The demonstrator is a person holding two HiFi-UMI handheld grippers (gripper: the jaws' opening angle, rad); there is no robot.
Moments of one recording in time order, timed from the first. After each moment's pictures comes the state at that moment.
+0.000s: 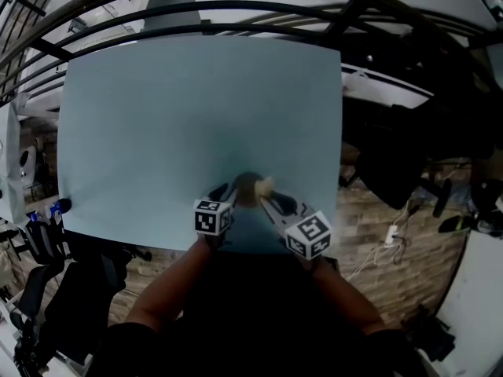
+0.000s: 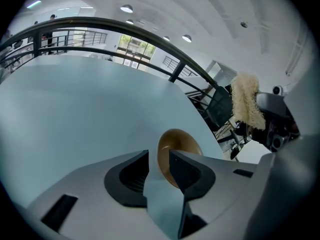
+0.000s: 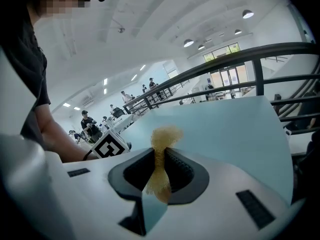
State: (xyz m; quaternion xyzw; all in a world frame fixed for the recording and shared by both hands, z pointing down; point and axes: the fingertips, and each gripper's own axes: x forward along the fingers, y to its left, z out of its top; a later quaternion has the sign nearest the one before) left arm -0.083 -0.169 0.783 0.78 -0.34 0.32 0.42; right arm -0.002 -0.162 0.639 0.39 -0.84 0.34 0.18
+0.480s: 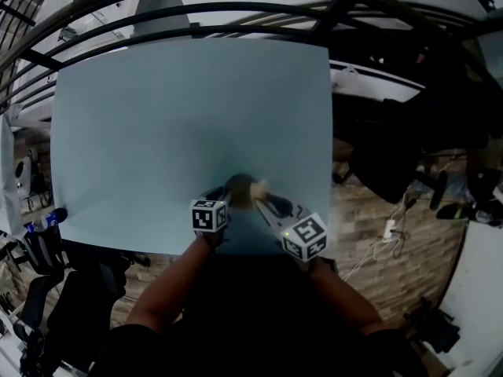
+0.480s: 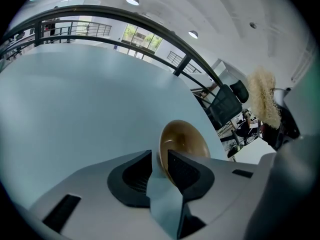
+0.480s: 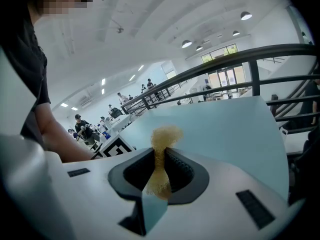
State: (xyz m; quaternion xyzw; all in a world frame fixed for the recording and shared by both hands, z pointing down) left arm -0.075 -0.160 0.808 0.76 -0.33 0.33 0.46; right arm 0.006 -0.155 0.639 0.40 -0.84 0.33 0.18
